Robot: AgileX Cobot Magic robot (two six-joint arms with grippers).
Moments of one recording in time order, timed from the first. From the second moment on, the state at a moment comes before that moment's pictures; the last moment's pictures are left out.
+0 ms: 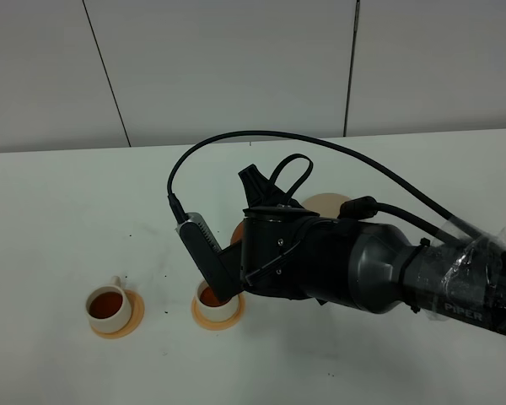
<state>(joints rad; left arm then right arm) -0.13 -0.01 -0.51 0.00 1.05 0.10 0.93 2.01 -1.47 -0.87 0.81 -0.69</state>
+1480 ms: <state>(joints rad) -0.13 -0.01 -0.51 0.00 1.05 0.10 0.94 2.01 -1.51 -0.85 0.84 -0.69</state>
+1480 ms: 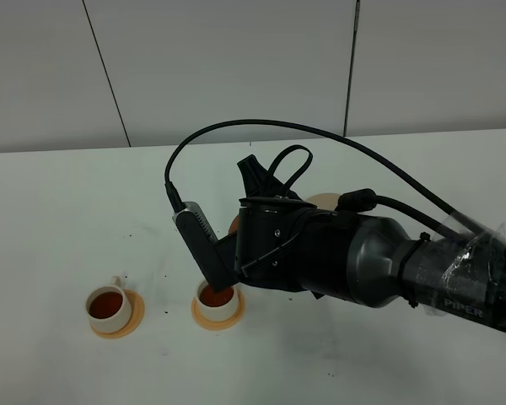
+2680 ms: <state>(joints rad) -0.13 -0.01 -0.51 0.00 1.05 0.10 0.95 2.01 -1.51 -0.81 0.85 -0.69</state>
